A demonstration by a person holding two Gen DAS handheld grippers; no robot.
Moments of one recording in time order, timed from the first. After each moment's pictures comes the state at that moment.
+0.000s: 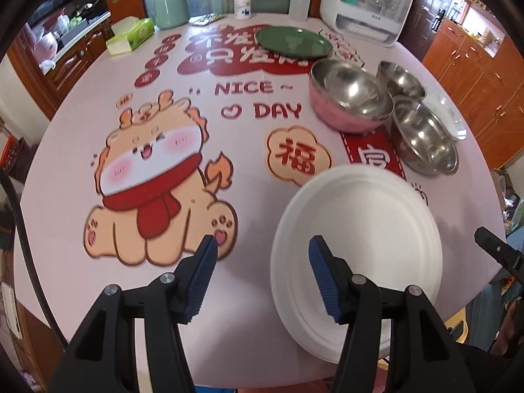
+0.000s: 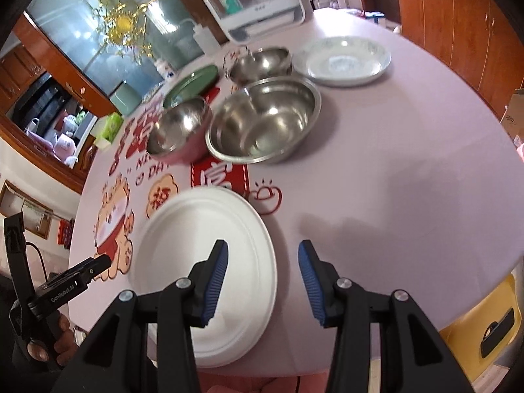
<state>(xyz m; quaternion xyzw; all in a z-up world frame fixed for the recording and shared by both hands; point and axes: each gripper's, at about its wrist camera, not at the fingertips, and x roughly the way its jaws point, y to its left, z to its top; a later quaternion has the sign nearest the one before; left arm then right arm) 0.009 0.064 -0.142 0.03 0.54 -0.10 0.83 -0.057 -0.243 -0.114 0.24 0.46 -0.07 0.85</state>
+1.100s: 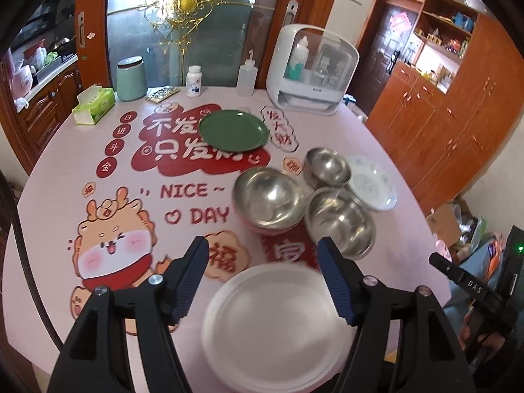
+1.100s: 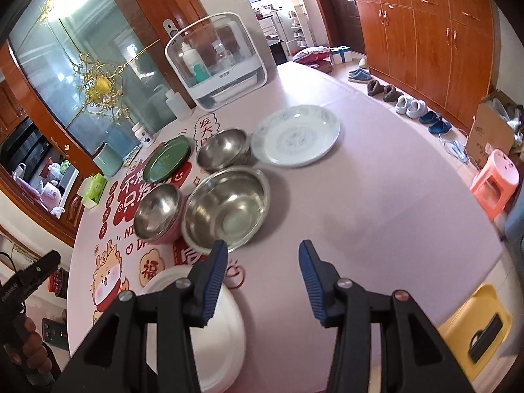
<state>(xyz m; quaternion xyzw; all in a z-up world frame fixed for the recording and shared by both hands) 0.034 0.009 -0.031 -0.03 0.44 -0.19 0.88 -0.057 -0.320 -0.046 0.24 0.39 -0.13 0.88</state>
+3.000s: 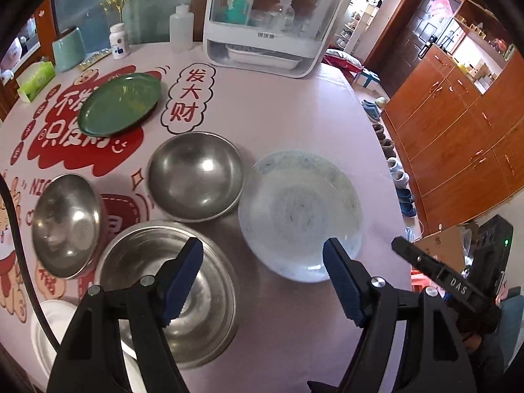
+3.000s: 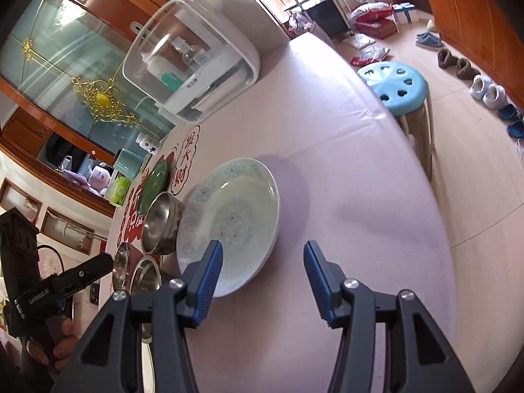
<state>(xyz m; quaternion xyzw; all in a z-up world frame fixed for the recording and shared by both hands) 0.148 -0.299 -0.109 -0.06 0.53 -0.13 0.83 0.102 -0.581 -0.132 0.30 0.45 0.07 0.84</state>
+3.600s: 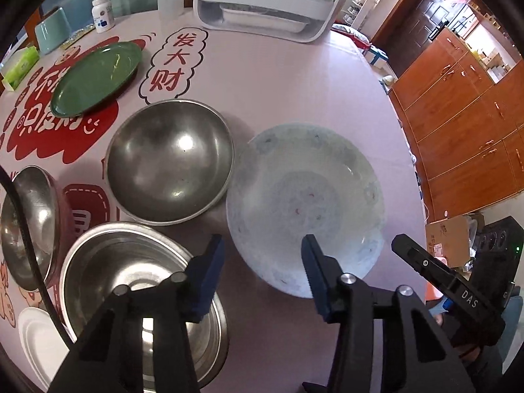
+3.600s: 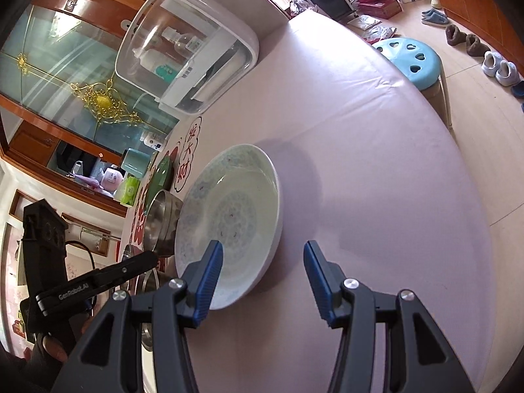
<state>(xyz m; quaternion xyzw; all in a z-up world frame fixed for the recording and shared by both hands) 0.182 -0.320 -0.157 -0.05 0.59 -0.12 0.80 0.119 -0.580 -0.163 0.34 0.45 0.10 0.82</state>
